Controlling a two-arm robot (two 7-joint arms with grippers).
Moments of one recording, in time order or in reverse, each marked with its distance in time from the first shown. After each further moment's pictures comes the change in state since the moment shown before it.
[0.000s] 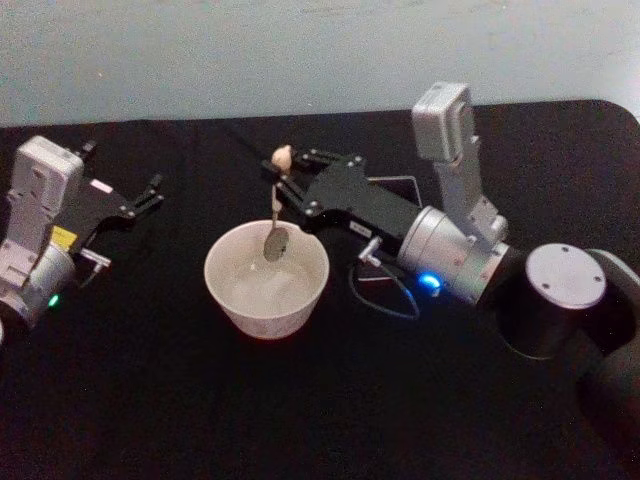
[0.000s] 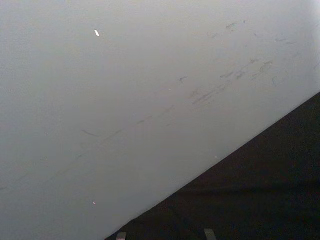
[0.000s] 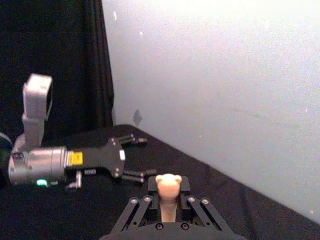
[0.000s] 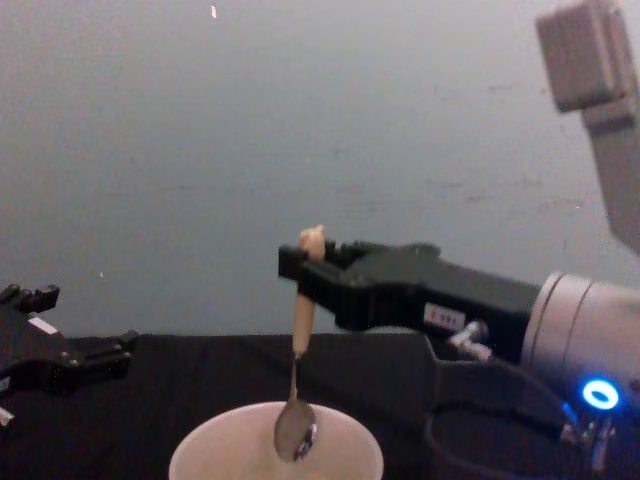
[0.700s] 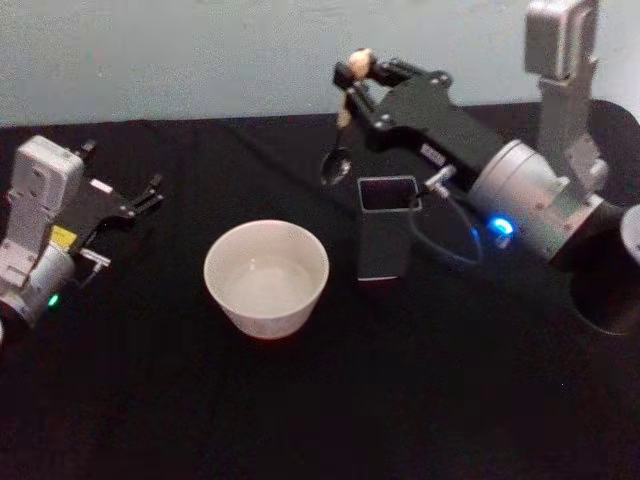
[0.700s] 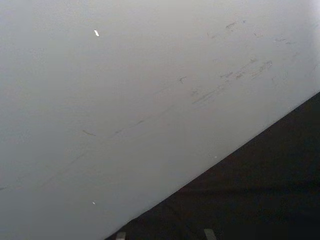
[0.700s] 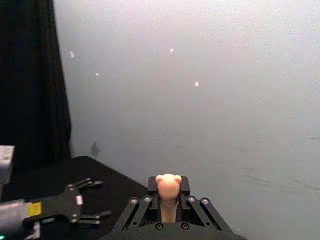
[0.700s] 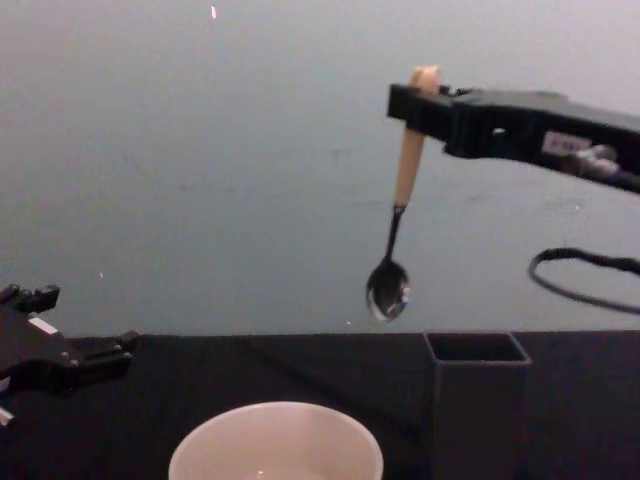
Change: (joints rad) left arm 0.000 0.000 0.000 0.000 0.000 0.000 0.000; right arm -0.074 0.067 0.138 -0.287 0.035 0.129 -0.159
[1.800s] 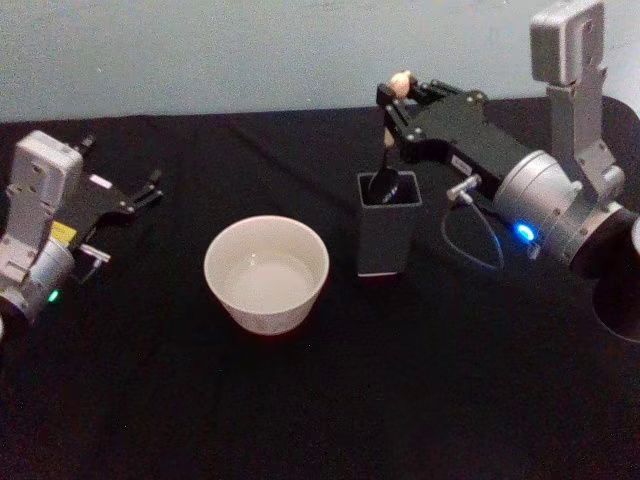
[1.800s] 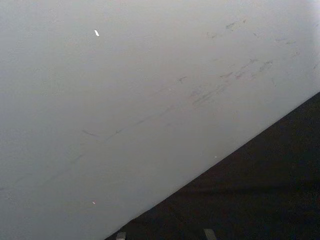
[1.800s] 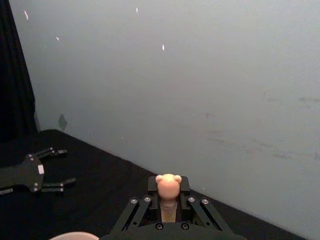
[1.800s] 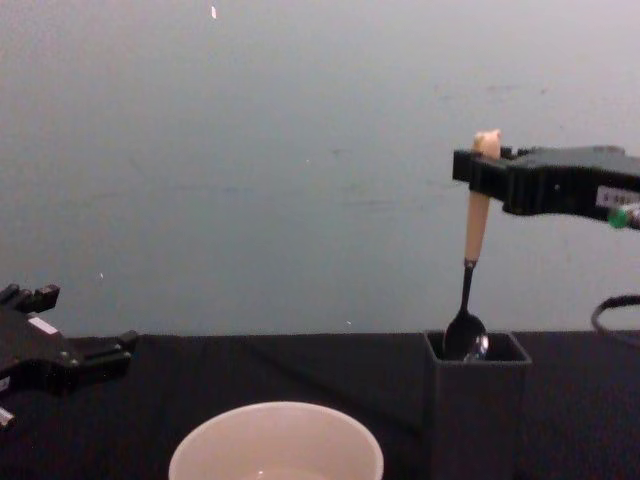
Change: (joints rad) left arm 0.000 0.000 0.000 0.000 0.000 0.000 0.000; right arm -0.046 0.004 0.063 -0.010 -0.073 0.105 -0.062
